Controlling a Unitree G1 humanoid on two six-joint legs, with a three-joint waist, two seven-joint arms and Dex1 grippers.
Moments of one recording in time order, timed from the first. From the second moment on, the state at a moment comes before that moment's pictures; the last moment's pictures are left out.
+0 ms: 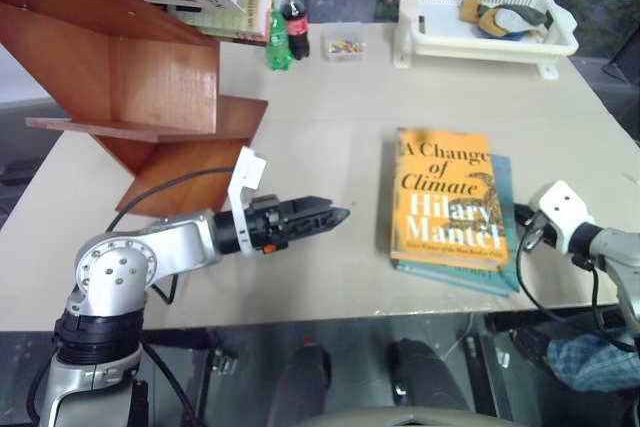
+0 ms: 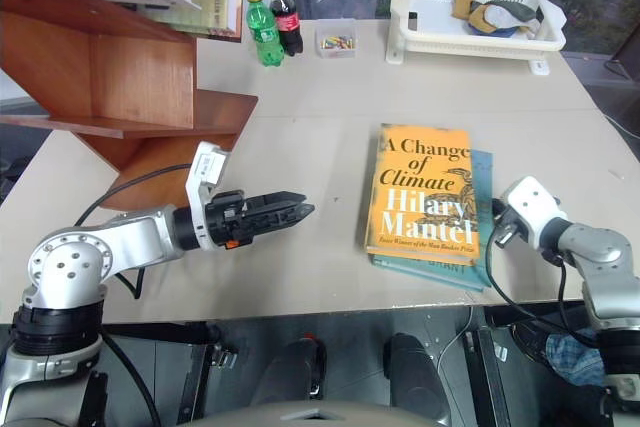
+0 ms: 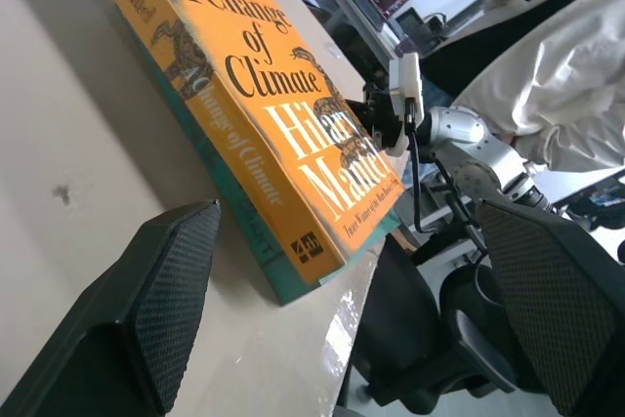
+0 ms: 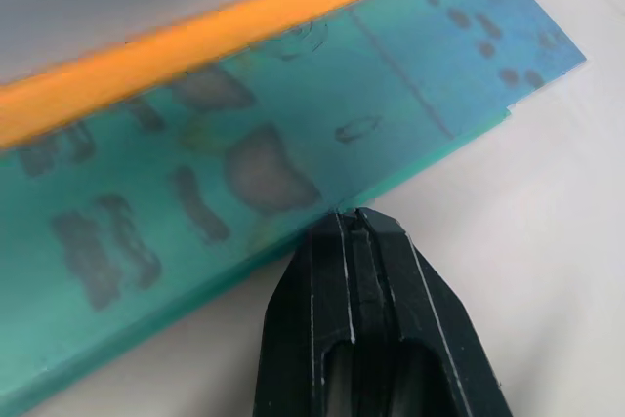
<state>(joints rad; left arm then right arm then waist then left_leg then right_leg) -0.29 0.68 0.18 -0.32 -1.40 1.15 -0.46 -0.17 -0.72 -0.08 0.09 0.10 0.15 0.79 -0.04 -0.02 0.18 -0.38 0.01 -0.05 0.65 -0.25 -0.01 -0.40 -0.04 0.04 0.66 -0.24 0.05</state>
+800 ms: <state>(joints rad) -0.21 0.84 0.17 -0.40 -1.19 1.01 -0.80 0.00 -0.78 -0.28 -0.13 0.24 0.18 0.83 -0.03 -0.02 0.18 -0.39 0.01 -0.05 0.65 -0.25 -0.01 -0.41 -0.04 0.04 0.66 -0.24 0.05</state>
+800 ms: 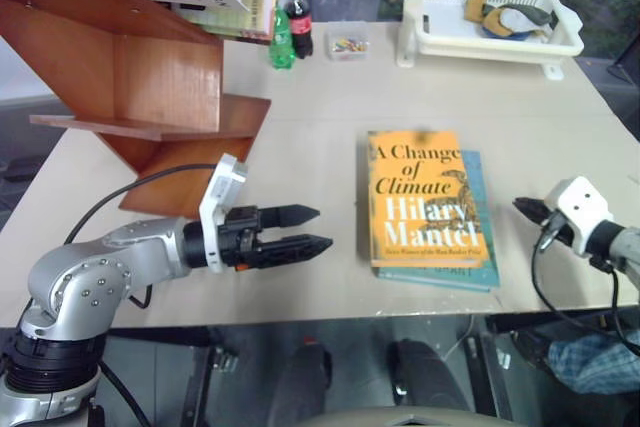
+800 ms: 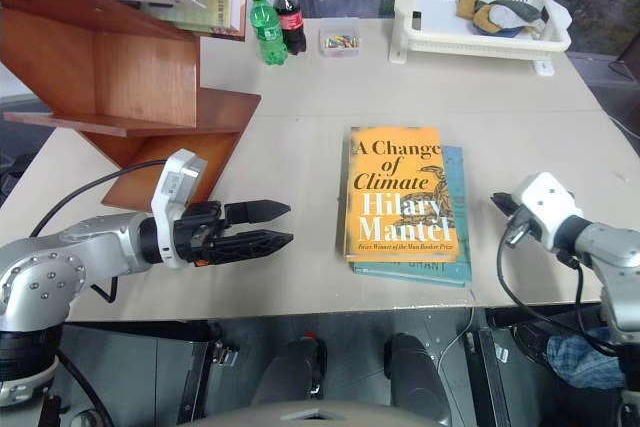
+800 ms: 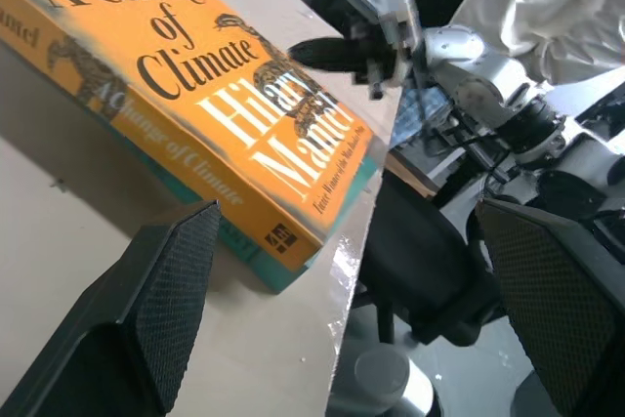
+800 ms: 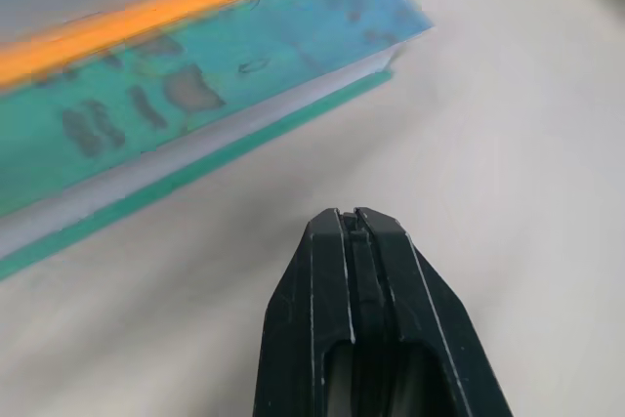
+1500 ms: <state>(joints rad) -0.55 0.42 0.15 0.12 -1.28 1.31 -0.39 0.28 -0.77 -0.42 -0.82 0.68 0.39 0.84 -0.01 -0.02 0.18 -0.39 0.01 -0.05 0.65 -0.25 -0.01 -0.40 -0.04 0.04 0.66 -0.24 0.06</state>
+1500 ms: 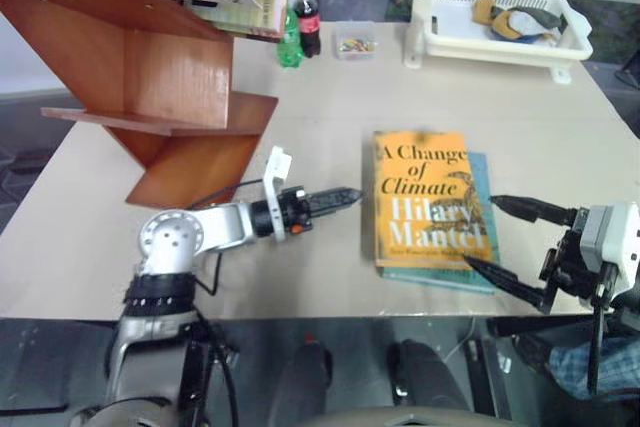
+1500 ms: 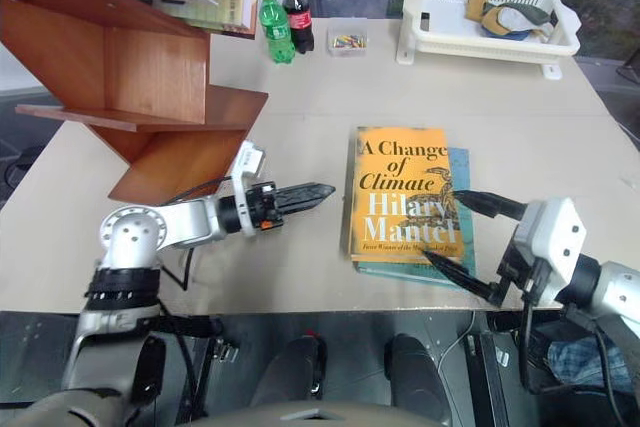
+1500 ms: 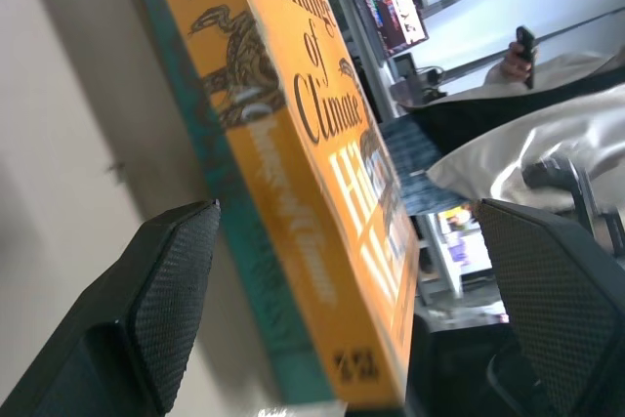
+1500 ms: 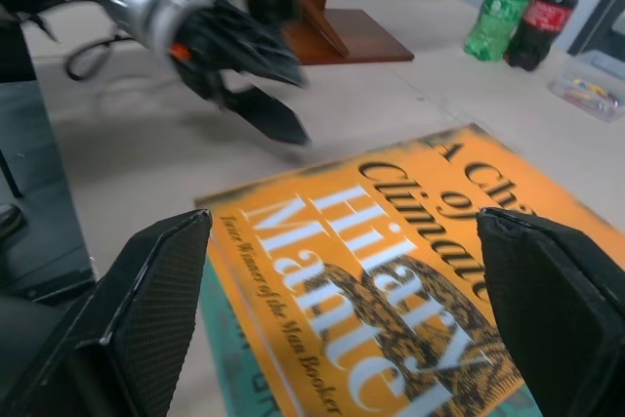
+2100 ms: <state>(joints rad) -0.71 0.26 0.11 0.42 -1.07 1.35 -0.49 0.45 -0.69 -0.43 -0.96 0.62 0.35 0.75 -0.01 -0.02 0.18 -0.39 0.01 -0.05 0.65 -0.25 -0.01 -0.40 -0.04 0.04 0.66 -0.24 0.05</state>
